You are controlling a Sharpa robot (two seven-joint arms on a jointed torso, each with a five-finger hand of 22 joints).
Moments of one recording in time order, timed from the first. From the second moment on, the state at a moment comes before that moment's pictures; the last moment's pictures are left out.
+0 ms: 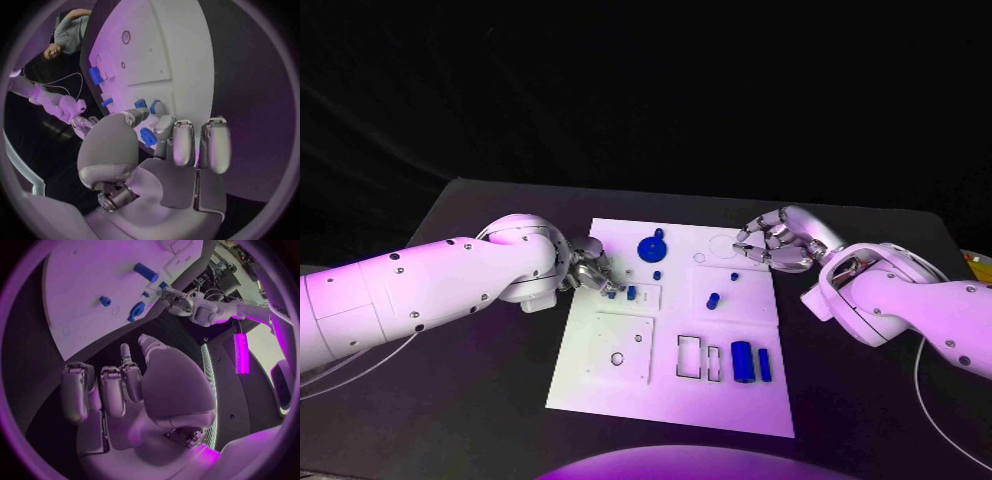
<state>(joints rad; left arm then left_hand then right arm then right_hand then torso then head) 1.17 -0.83 0.00 1.54 -1.14 0.16 -0.54 1.00 -0.22 0.58 0.30 0.21 0.89 0.02 0.84 0.77 1.34 -0.04 1.22 1.02 1.47 -0.09 1.41 1.31 0.05 1.43 0.02 1.48 1.31 1.20 -0.92 -0.14 1.61 -1.01 -0.53 -0.01 1.31 -0.14 0.24 0.29 0.28 0.91 0.14 0.27 0.46 1.44 0.06 1.41 1.31 1.47 -0.01 1.53 1.31 0.03 1.47 0.10 1.43 1.31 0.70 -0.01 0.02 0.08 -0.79</state>
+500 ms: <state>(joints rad) 1.17 -0.85 0.00 1.56 -1.13 0.13 -0.54 0.92 -0.20 0.46 0.30 0.21 0.89 0.02 0.83 0.78 1.34 -0.04 1.22 1.02 1.47 -0.09 1.41 1.31 0.05 1.43 0.02 1.48 1.31 1.20 -0.92 -0.14 1.61 -1.01 -0.53 -0.01 1.31 -0.14 0.24 0.29 0.28 0.91 0.14 0.27 0.46 1.44 0.06 1.41 1.31 1.47 -0.01 1.53 1.31 0.03 1.47 0.10 1.43 1.31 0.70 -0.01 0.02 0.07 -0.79</state>
